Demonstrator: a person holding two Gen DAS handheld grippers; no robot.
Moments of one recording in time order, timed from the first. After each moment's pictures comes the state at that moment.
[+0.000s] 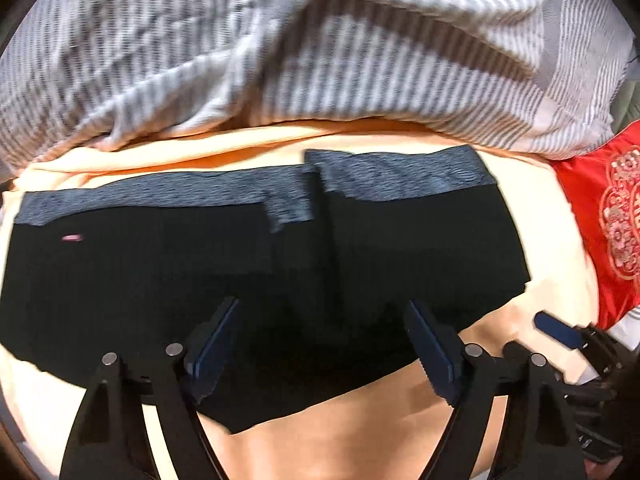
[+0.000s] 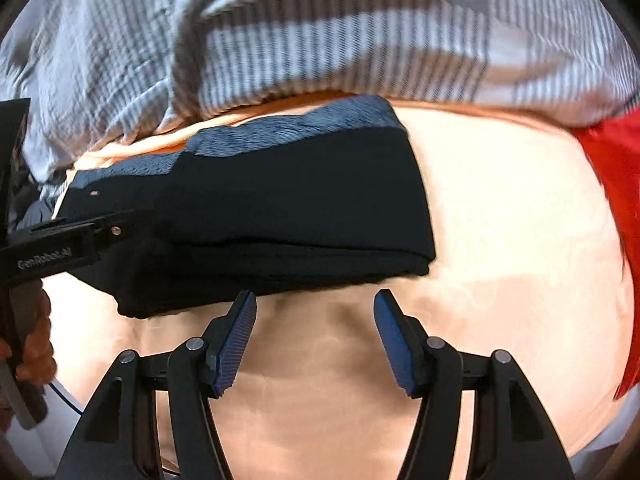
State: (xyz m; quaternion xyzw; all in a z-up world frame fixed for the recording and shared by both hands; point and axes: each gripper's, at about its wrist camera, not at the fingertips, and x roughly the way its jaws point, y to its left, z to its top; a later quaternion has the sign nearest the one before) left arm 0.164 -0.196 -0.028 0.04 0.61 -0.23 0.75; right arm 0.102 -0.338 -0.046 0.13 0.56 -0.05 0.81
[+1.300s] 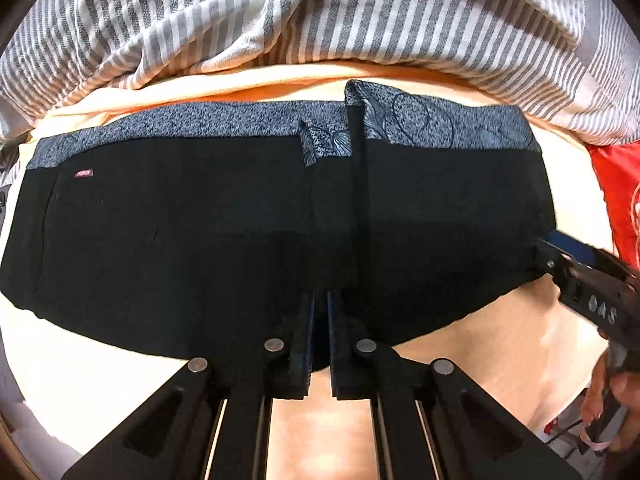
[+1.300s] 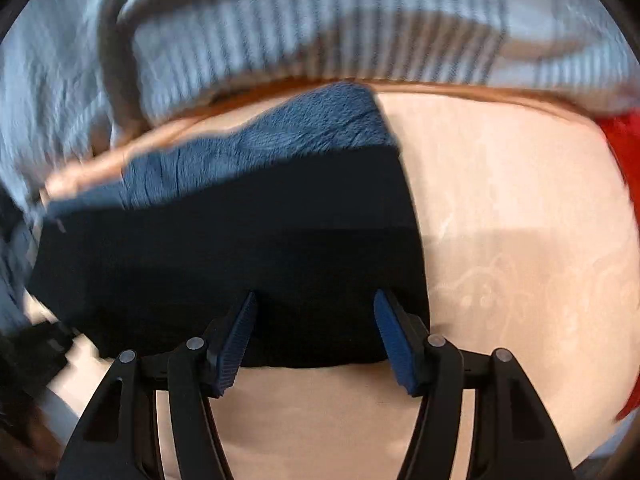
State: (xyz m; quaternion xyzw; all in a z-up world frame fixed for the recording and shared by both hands) left arm 0.139 -0.189 -0.056 0.06 0.67 -0.16 0.73; right arm 0.152 -0.359 -0.078 0.12 0.60 -0.05 0.79
